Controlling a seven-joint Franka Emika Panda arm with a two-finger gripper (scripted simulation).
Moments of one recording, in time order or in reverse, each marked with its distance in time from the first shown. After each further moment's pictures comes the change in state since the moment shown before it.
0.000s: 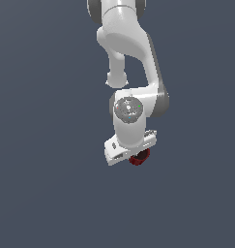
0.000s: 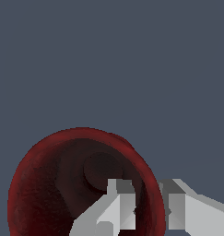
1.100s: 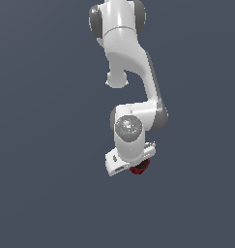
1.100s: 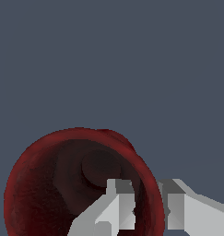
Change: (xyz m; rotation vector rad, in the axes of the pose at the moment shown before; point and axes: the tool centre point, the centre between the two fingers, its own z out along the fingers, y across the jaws) arm 0.024 0.014 0.039 -0.001 0.004 0.000
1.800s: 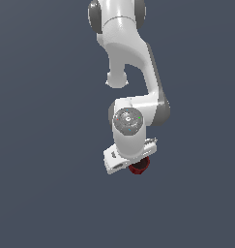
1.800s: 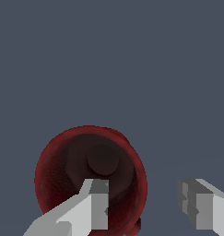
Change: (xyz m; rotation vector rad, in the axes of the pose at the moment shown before) arm 0.000 0.000 -0.029 -0.001 0.001 0.002
